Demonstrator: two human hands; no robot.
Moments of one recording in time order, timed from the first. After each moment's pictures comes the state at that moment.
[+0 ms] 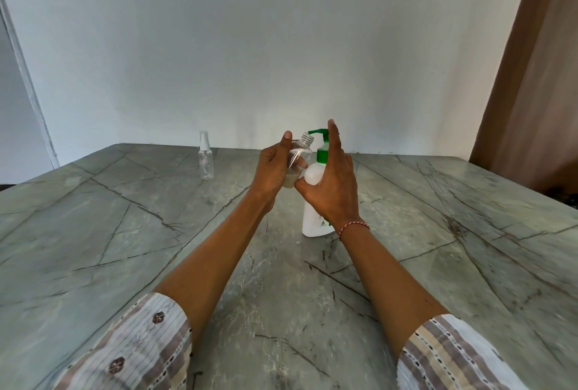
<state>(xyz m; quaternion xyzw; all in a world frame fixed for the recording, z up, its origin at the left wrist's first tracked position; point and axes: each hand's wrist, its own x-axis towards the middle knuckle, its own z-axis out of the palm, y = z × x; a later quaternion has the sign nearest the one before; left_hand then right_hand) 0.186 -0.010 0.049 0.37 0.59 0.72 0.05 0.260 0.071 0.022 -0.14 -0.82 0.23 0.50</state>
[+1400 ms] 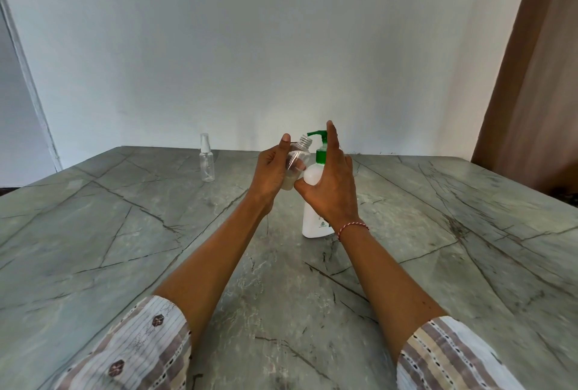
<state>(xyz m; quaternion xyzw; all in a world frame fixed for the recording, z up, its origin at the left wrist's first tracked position) 0.183 -0.012 0.047 0.37 0.59 0.72 0.05 0.257 0.073 0.021 -0.14 -0.82 0.23 0.50</state>
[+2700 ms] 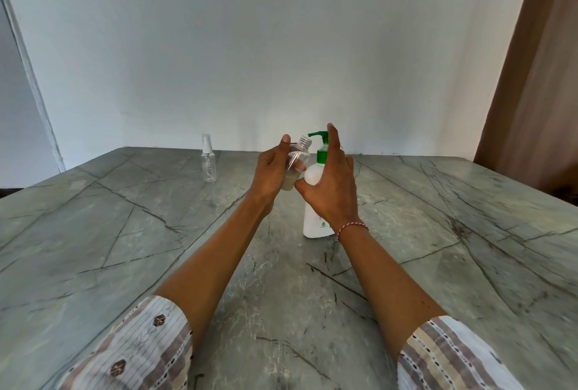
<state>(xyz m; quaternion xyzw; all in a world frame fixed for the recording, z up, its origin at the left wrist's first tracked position) 0.181 -0.011 0.045 0.36 0.59 0.72 0.04 0.256 0.071 0.023 -0.16 -0.82 0.22 0.50</state>
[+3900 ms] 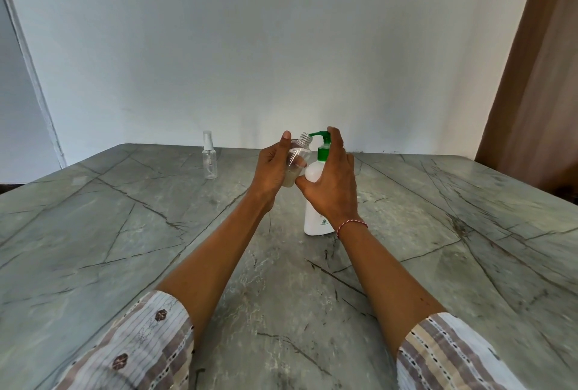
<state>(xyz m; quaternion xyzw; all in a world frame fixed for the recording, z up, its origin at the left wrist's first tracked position) 0.181 -0.011 0.045 0.35 0.59 0.73 0.05 0.255 0.070 0.022 -0.16 -0.82 0.22 0.50</state>
